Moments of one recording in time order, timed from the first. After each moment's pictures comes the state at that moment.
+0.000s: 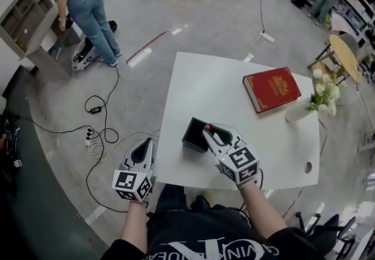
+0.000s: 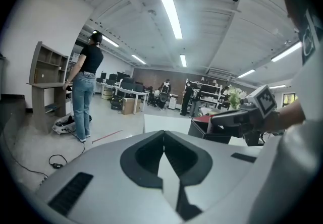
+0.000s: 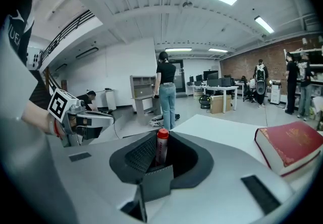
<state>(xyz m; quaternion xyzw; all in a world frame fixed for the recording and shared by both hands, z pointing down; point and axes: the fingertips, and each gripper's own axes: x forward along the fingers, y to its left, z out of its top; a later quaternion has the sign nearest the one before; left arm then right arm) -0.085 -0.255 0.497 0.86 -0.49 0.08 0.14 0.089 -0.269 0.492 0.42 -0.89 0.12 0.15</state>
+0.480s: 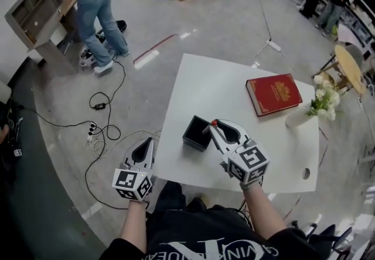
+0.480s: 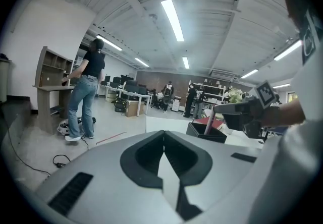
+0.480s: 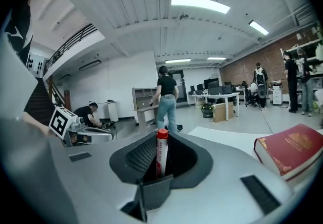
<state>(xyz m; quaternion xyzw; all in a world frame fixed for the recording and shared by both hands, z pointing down) -0.087 -0.235 0.487 0.85 -0.51 0.07 0.13 0.102 -0.264 0.447 0.41 -0.90 0.11 0.08</state>
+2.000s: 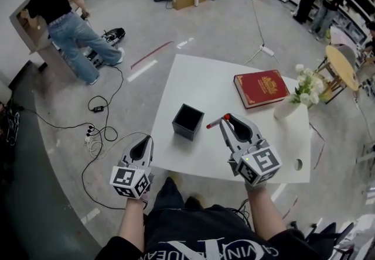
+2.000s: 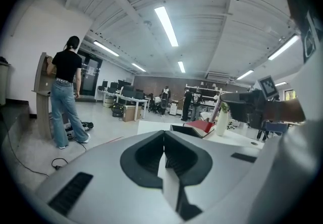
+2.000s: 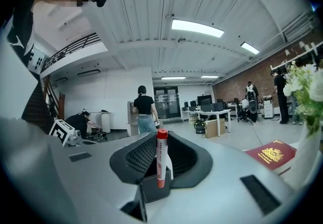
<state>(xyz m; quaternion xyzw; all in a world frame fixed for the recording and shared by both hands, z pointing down) -0.056 -0.180 0.464 0.85 -0.51 0.06 0.11 0.165 -0.198 0.379 0.46 -0.89 0.05 0.01</state>
